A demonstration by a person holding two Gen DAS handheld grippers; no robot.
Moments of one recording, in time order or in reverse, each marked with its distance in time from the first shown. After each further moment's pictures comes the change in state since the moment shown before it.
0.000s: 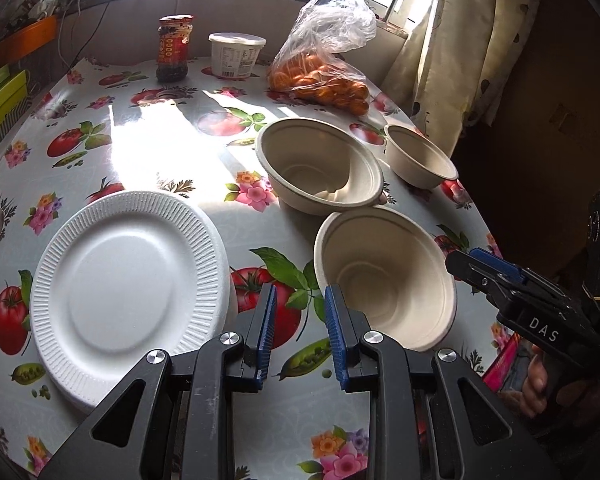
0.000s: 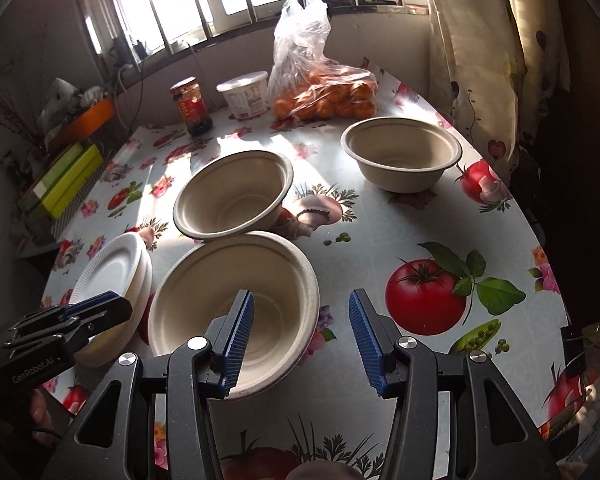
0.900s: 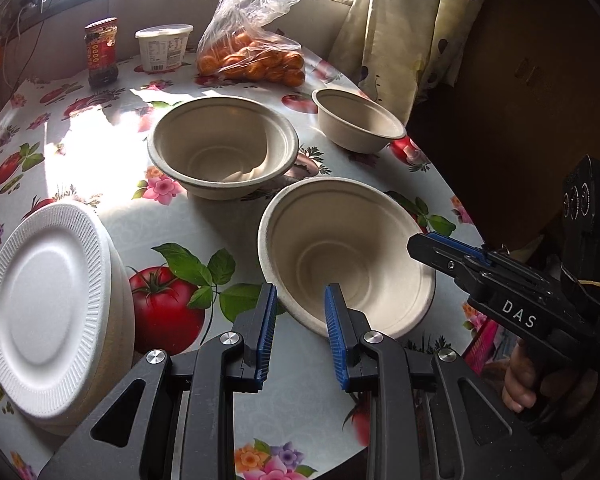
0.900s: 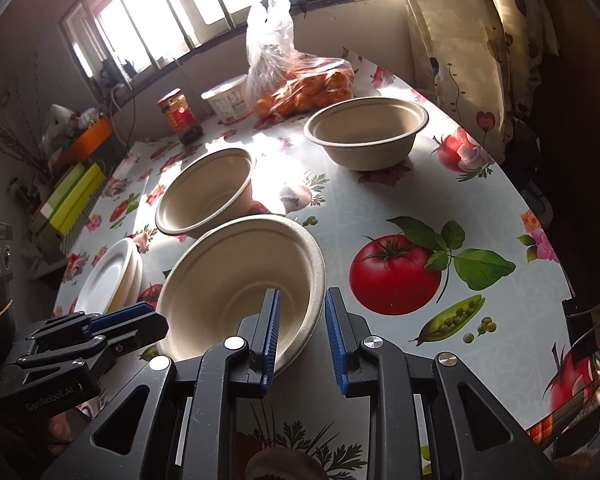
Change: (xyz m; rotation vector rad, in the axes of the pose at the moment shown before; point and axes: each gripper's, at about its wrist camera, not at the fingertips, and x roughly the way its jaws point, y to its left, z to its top) left arm 0.027 -0.061 -0.003 0.129 0.075 -0.080; right arm -0.008 -0.045 -0.016 0.088 -0.011 0.055
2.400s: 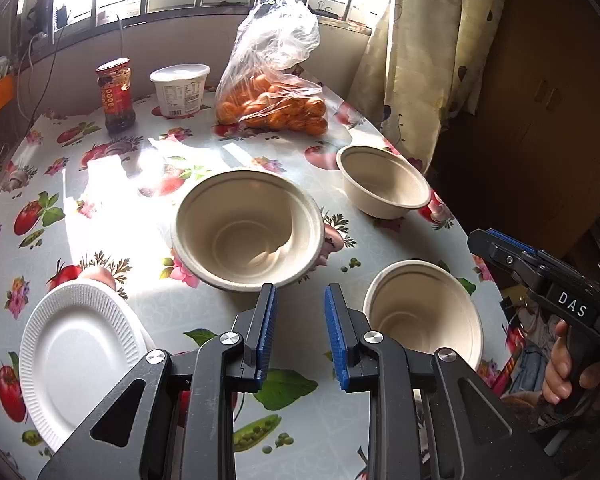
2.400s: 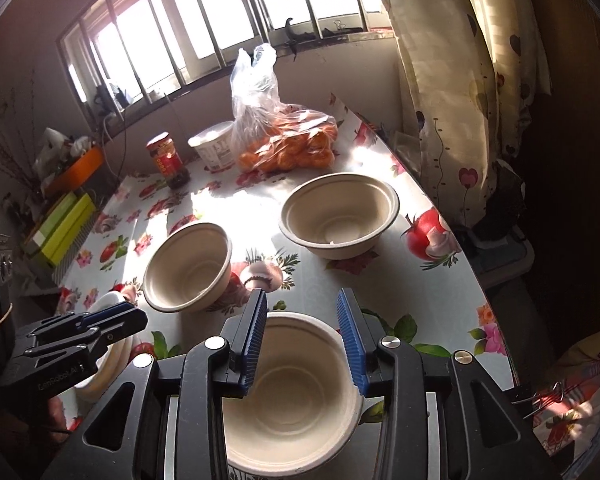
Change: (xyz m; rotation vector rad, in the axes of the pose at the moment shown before) left arm -0.010 0.012 0.061 -0.020 -0.092 0.109; right arm -0.020 -0.012 0.068 -0.040 -0.089 -0.042
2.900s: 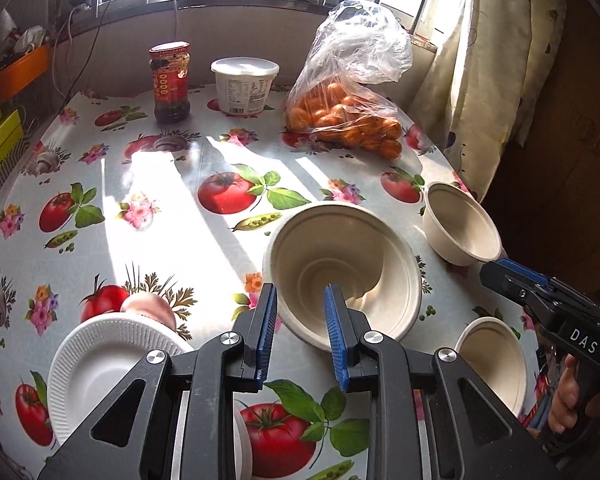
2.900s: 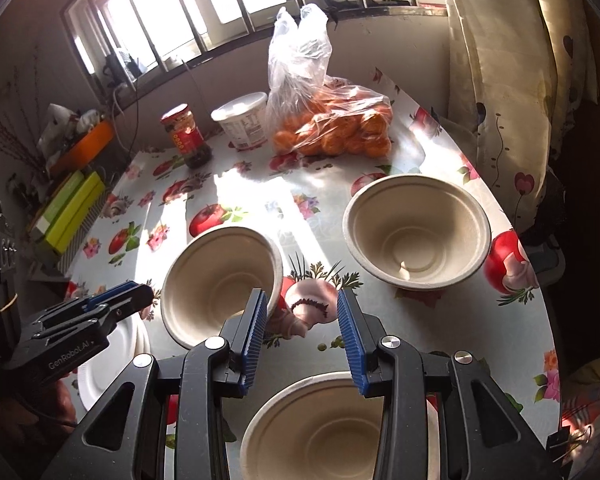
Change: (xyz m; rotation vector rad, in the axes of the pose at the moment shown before) left arm 0.025 0.064 0.031 -0.121 0.014 0.082; right arm 0.069 0.047 0.035 -0.037 0.128 0.066
